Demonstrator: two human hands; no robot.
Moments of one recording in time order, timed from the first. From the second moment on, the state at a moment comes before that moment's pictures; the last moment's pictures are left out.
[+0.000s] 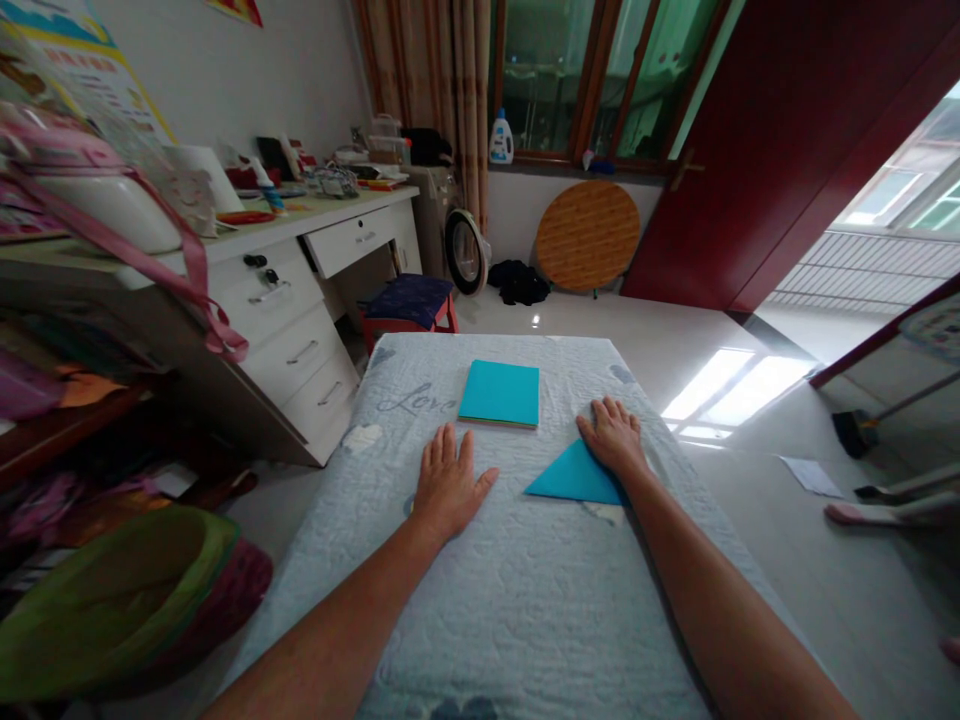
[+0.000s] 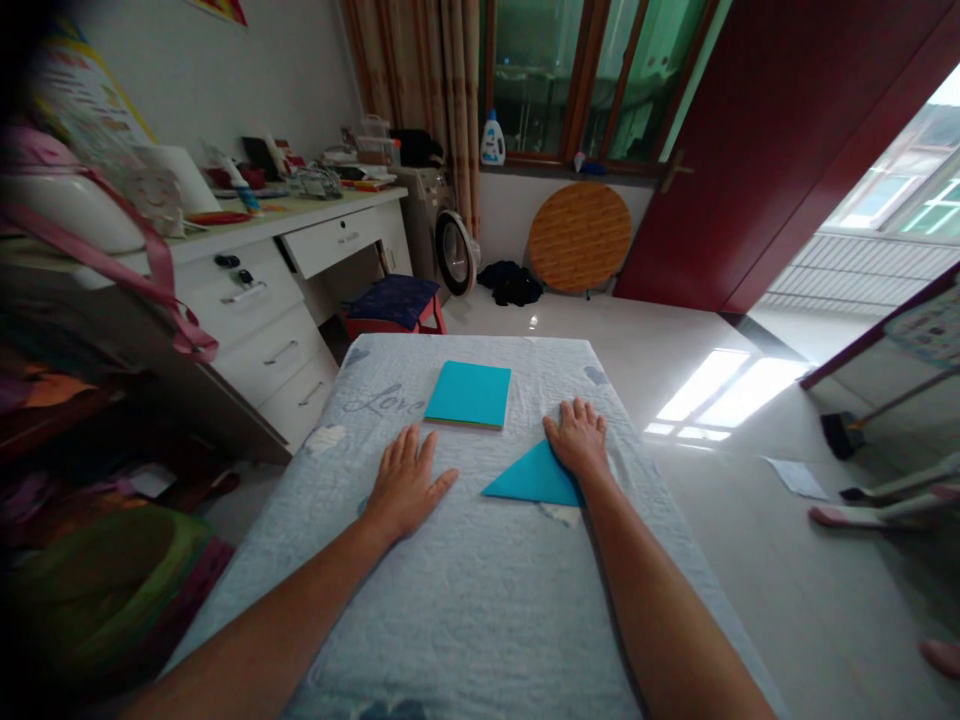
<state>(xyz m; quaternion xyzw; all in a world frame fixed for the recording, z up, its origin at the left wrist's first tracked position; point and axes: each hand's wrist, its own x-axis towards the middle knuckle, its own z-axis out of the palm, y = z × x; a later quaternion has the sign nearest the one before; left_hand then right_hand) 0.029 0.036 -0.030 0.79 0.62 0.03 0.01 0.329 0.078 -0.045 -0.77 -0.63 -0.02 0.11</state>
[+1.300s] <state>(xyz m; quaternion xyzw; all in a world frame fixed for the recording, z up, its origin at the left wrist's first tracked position) -0.034 0.055 -0.037 0.73 0.68 0.05 -0.03 0.282 0.081 -0.035 -0.75 -0.66 0.02 0.06</state>
